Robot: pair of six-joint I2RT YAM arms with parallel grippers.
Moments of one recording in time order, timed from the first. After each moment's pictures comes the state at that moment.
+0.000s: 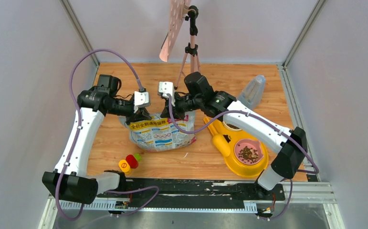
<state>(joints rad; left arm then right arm) -0.14 1.21 1.36 -1.25 0.93 1.11 0.87 1.61 1.54 -0.40 -0.62 -0.37</state>
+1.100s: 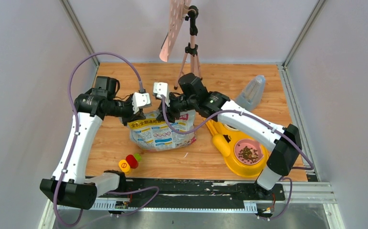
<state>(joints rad) -0.14 1.17 1.36 -1.25 0.74 1.04 0.89 1.66 1.56 -0.34 -0.57 -0.35</state>
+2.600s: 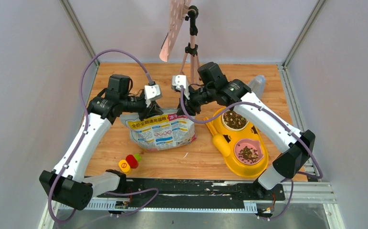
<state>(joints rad) -0.30 1.16 1.25 -0.84 0.81 0.68 0.71 1.58 1.66 -0.76 -0.71 -0.51</state>
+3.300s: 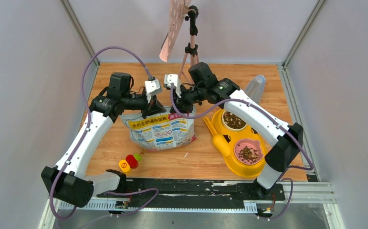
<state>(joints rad) -0.31 1.19 1.24 -0.72 0.87 0.52 0.76 1.67 1.71 -0.71 -0.67 -0.46</state>
